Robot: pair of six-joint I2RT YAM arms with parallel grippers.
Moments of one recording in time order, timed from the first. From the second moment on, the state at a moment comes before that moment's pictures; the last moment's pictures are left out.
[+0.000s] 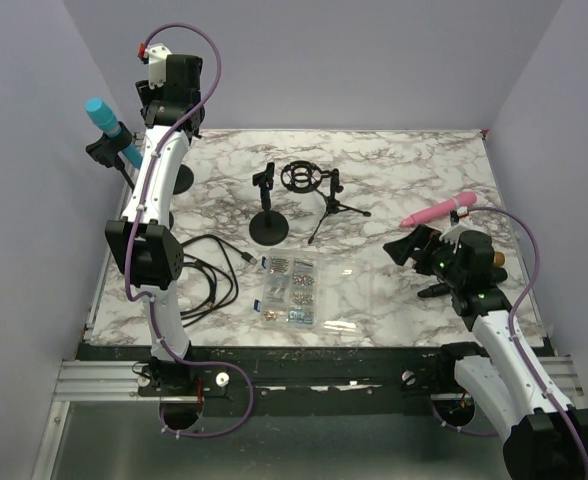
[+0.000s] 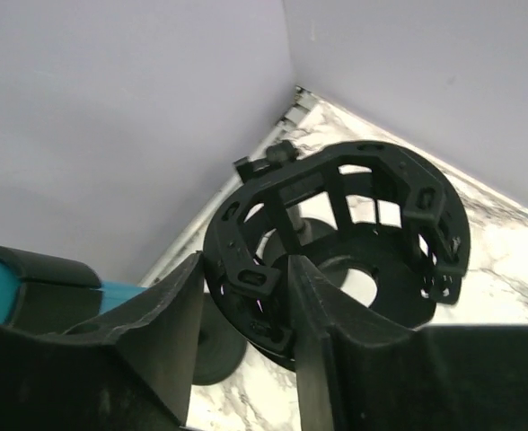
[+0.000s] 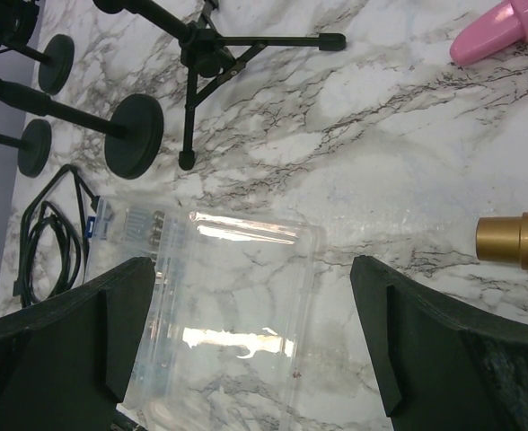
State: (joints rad) left arm -0.11 2.01 2.21 -0.72 -0.77 -0.26; right arm 0.08 0.76 0.42 -0.09 -0.34 0.53
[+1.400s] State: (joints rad) left arm -0.39 1.72 1.88 -0.63 -0.80 -0.22; right arm 0.08 0.77 0.42 -0.07 -0.34 0.53
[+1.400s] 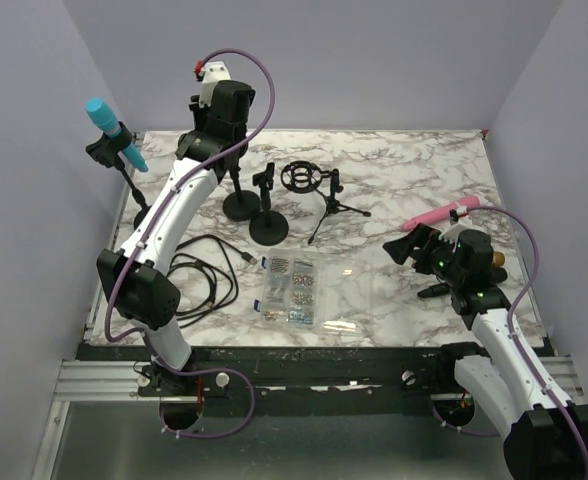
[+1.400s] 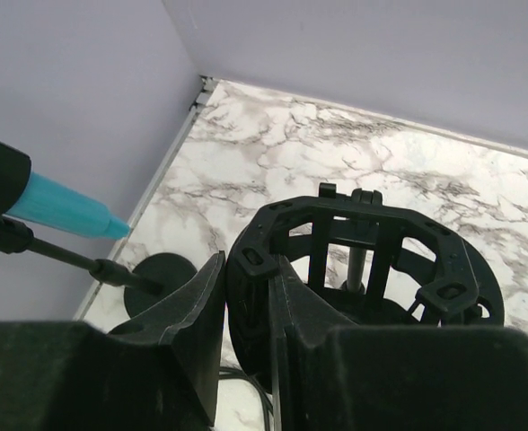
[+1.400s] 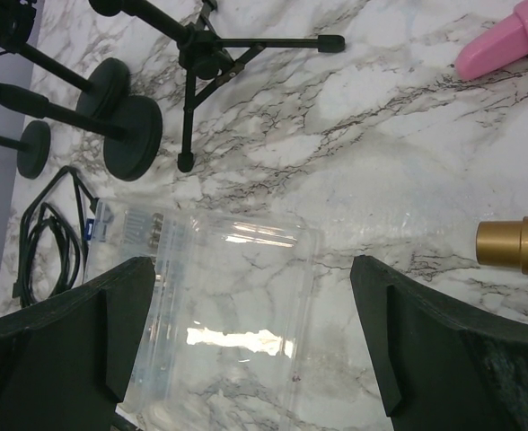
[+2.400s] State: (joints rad) left arm -0.43 1.70 1.74 -0.53 -0.91 -0.44; right arm 0.08 0.80 0.41 -0.06 -0.34 0.54
